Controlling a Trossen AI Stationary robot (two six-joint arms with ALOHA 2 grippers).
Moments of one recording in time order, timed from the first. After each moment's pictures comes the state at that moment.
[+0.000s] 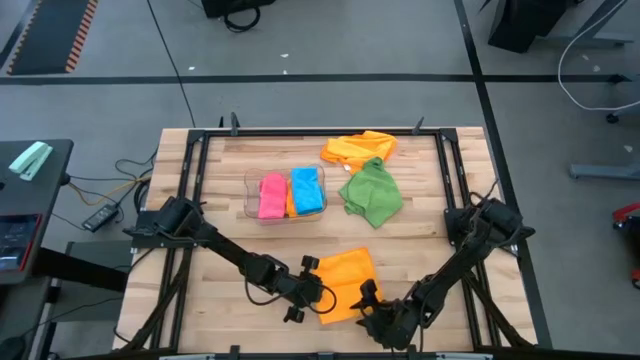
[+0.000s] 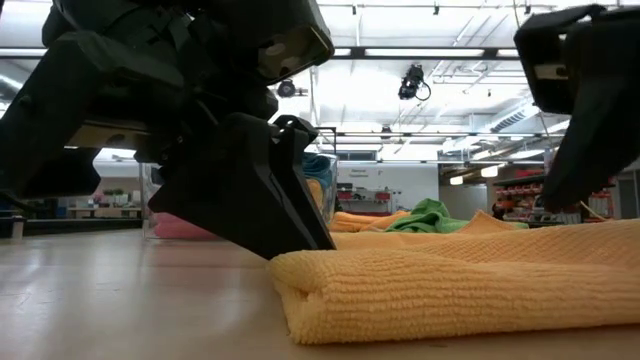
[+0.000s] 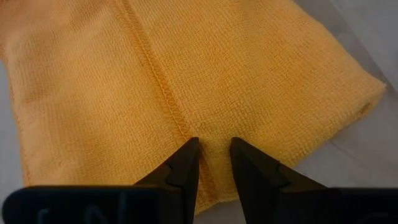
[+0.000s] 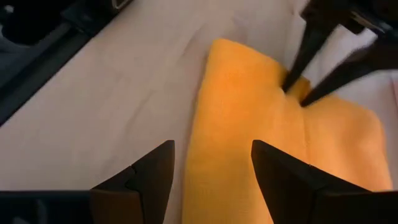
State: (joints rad) left arm -0.50 2.02 1.12 0.06 -0.27 -0.07; right arm 0.83 1.96 1.02 0.05 0.57 0.08
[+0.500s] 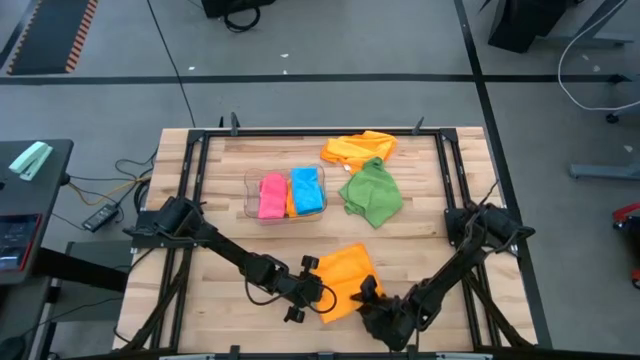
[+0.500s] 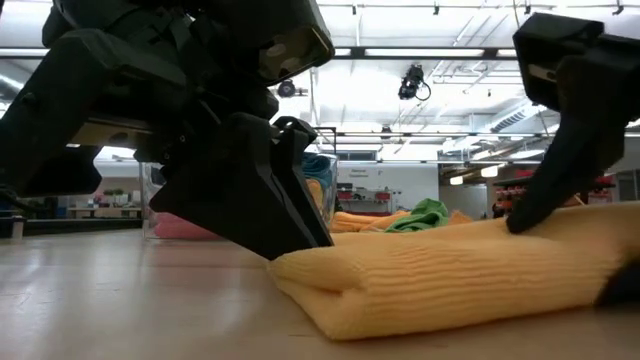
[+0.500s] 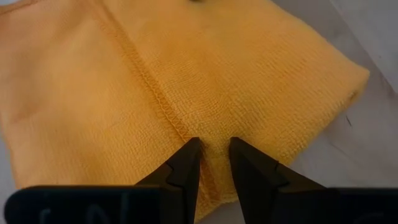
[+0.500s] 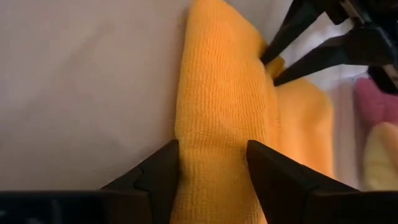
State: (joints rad) left arm -0.50 2.02 1.12 0.07 -0.27 -0.09; right arm 0.82 2.02 1.04 -0.08 0.74 -0.06
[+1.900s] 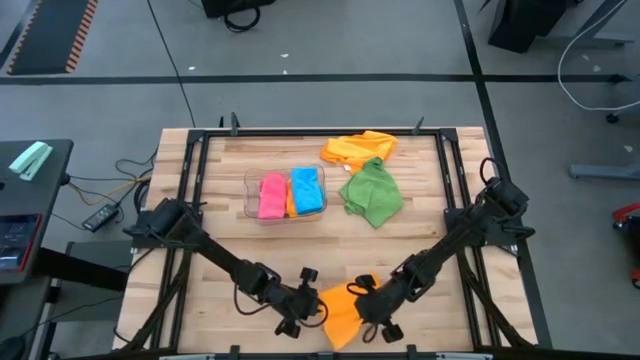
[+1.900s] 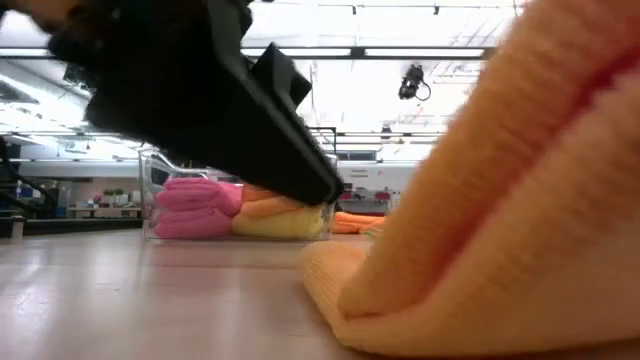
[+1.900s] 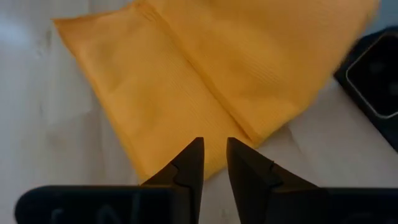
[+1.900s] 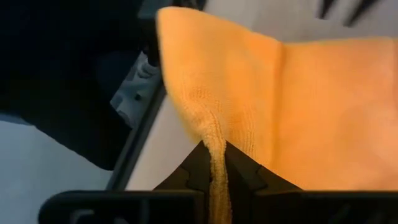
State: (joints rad) left arm -0.59 1.99 1.12 0.17 -0.28 -0.11; right arm 0.64 1.79 1.03 -0.12 -0.07 0.38
